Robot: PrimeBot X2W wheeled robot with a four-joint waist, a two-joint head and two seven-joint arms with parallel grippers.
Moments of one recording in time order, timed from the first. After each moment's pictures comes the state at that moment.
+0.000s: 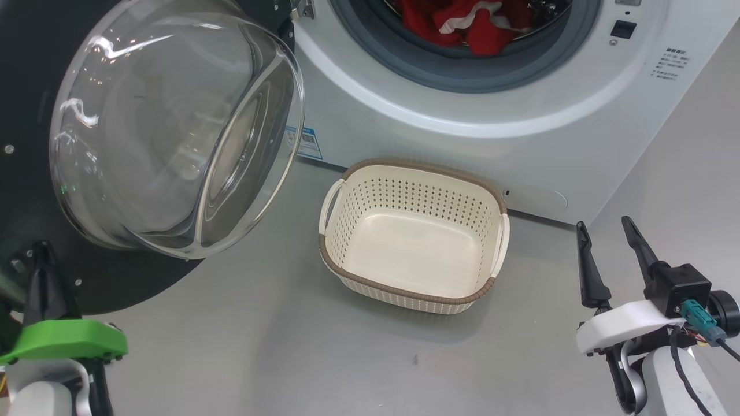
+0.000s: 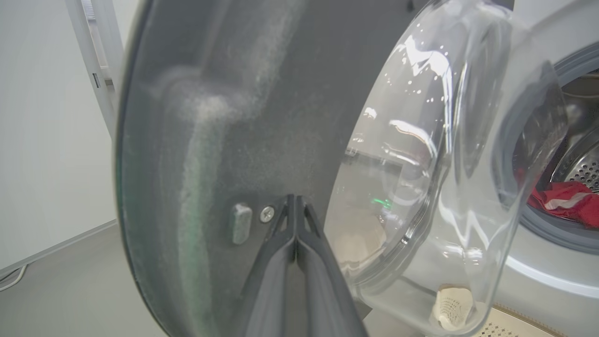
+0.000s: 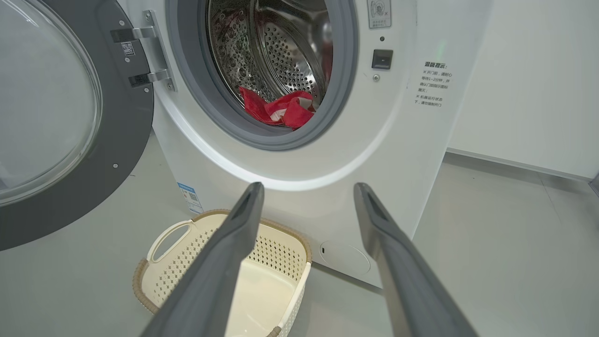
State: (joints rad) left arm -0.16 0.14 0.09 0.28 -0.46 0.11 -0.25; right arm -0.12 -0.06 0.00 0.28 0.11 0.08 -0.26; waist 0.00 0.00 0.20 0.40
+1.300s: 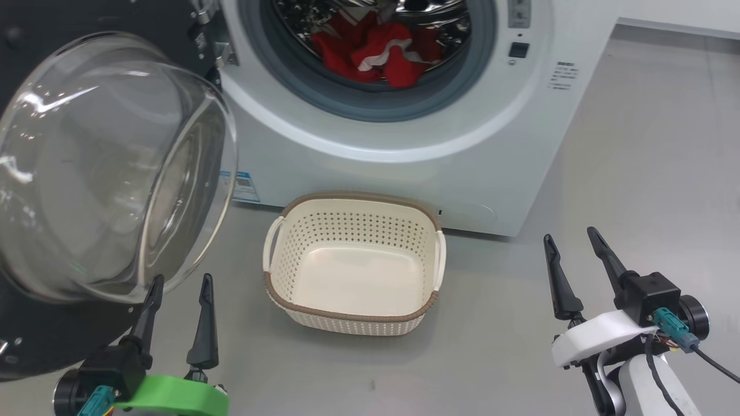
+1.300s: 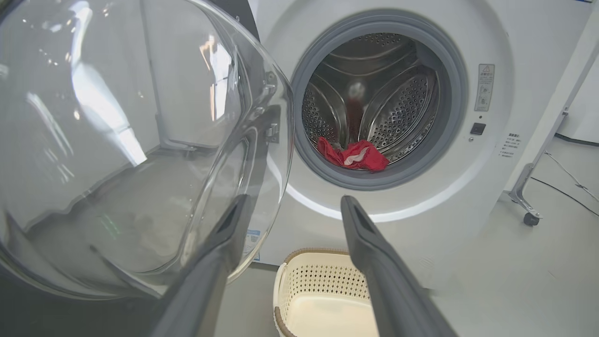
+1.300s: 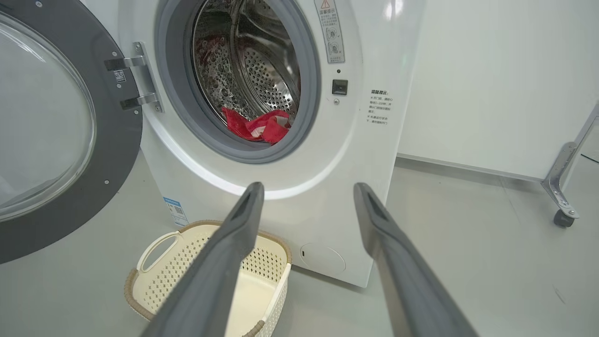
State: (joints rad) left arm 0.03 0.08 -0.15 0.05 -0.37 0.03 -0.24; right arm -0.11 -0.05 0.07 0.29 0.14 0.09 -0.26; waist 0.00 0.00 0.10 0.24
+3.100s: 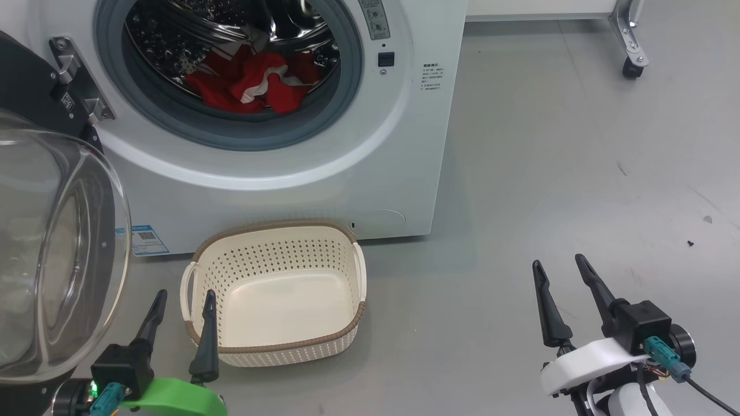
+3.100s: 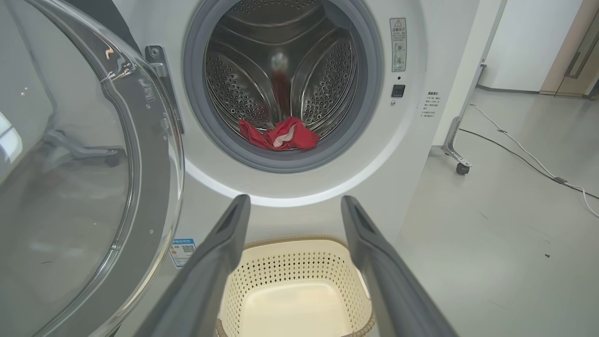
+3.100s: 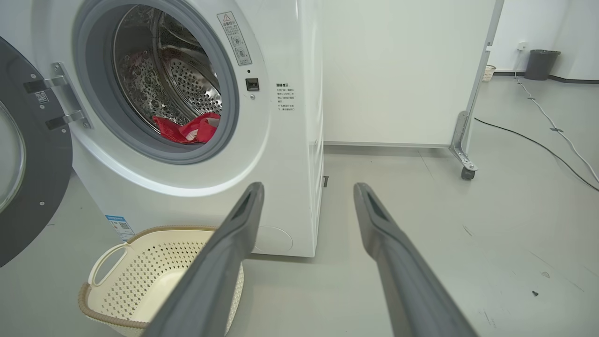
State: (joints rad) left arm 0.05 0.11 -0.16 0.06 -0.33 0.06 -0.15; right arm -0.01 -0.04 0.14 0.22 0.21 0.05 -0.26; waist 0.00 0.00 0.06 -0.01
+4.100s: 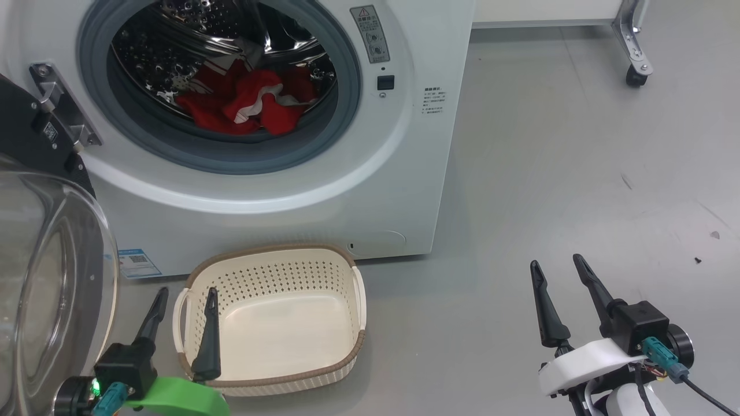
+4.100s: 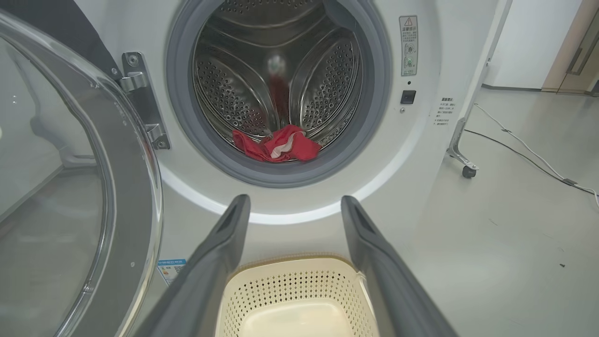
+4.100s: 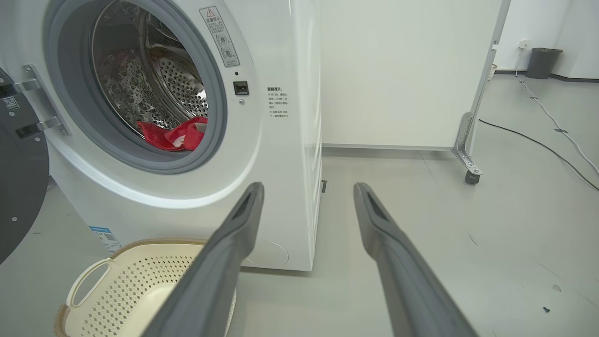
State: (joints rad) left arm 0.05 0.10 -0.17 0.05 -0.31 0.07 -0.15; right arm -0.01 -0.04 0.15 0.22 0.21 0.04 -0.26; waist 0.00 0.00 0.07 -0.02
